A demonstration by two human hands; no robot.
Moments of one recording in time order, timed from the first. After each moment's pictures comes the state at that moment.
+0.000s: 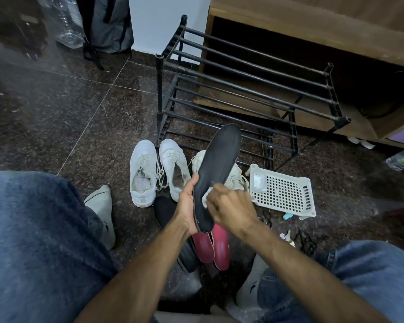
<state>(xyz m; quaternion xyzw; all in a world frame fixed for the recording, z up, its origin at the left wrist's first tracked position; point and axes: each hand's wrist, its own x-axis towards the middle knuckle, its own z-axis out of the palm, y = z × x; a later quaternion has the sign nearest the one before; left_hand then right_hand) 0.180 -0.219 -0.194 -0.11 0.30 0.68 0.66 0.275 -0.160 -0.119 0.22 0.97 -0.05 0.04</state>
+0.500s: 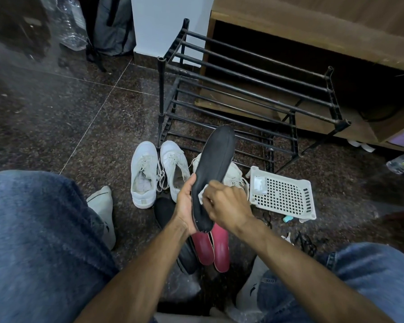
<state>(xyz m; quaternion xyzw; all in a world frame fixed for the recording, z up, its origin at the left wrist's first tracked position) 0.177 -0.222 -0.192 -0.10 0.28 0.69 0.66 0.263 -0.164 -0.112 0.21 0.97 -0.05 0.03</state>
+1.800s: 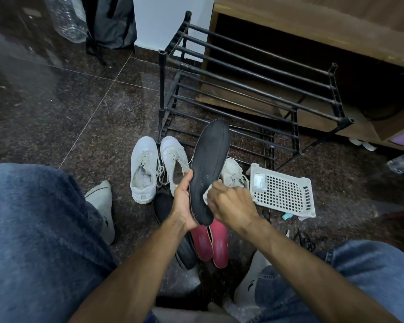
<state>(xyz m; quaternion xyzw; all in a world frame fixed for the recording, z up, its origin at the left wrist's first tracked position) 0.175 -0.222 -0.193 -0.12 0.27 0.70 0.65 0.277 -0.150 -0.132 0.16 0.99 0.02 -0.03</state>
